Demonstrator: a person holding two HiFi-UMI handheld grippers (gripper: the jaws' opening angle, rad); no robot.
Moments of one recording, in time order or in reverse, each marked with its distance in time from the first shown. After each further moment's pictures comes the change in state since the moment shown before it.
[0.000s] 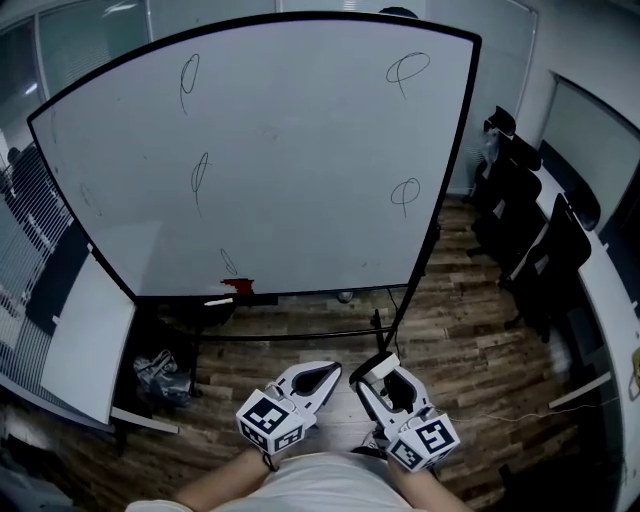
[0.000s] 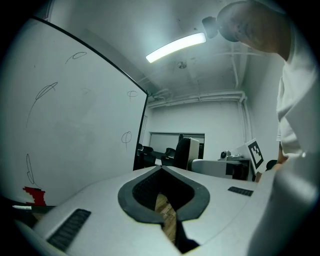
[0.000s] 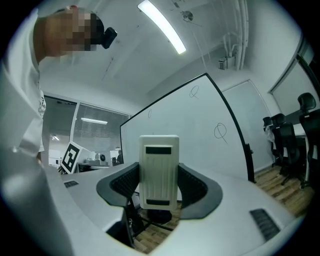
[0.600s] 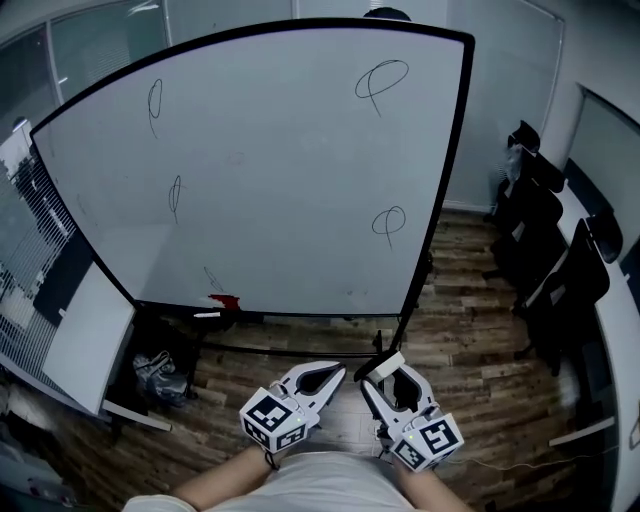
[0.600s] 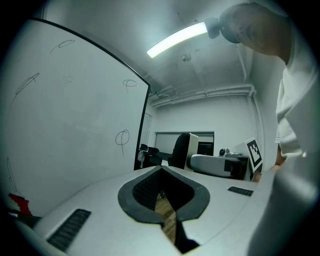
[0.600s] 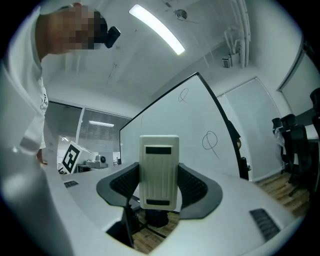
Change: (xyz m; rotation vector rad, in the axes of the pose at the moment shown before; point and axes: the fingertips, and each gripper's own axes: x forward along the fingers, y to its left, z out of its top) left arm 0.139 0.011 0.016 0.019 -0.005 0.082; right arm 0.017 -0.137 0.048 -0.027 -0.018 0.108
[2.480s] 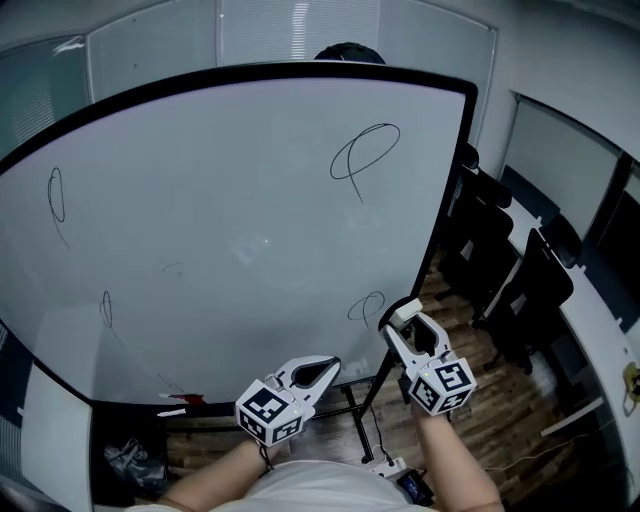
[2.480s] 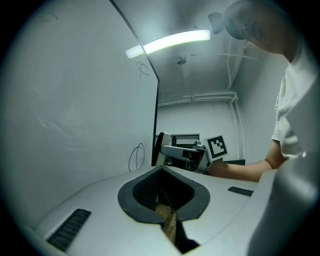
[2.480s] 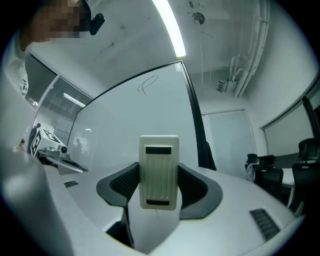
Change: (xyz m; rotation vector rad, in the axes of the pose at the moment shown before) left arm 0.142 0.164 0.077 0.074 -0.024 -0.275; right arm 0.171 -0.230 0.097 -0.235 -0.047 -0.359
